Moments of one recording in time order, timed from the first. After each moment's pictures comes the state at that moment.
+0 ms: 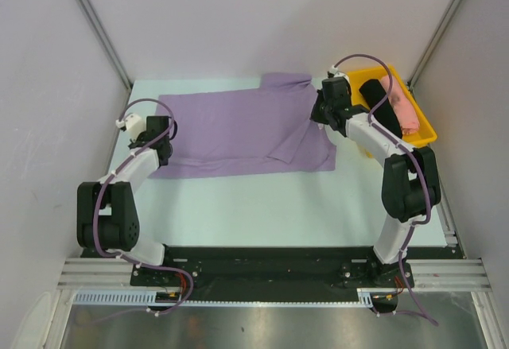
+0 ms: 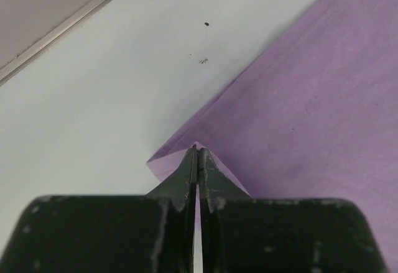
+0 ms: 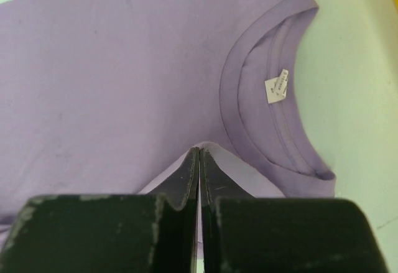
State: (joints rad) left arm -0.01 1.51 0.92 -0.29 -0.69 -0.67; right arm 0.32 1.81 1.43 -0.26 0.10 0.48
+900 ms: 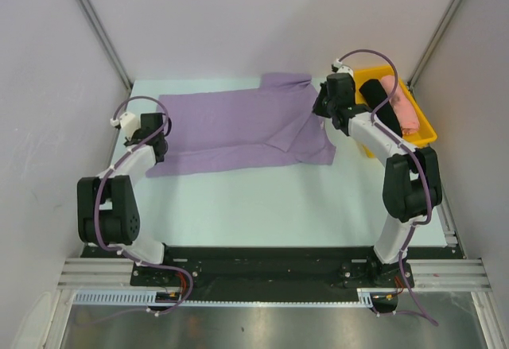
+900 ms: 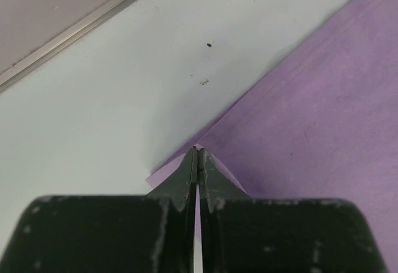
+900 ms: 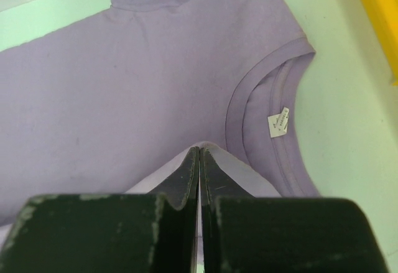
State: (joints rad) left arm 0.04 1.55 0.95 -0.26 -0.68 -0.67; right arm 0.30 1.81 1.43 -0.16 0.10 0.46
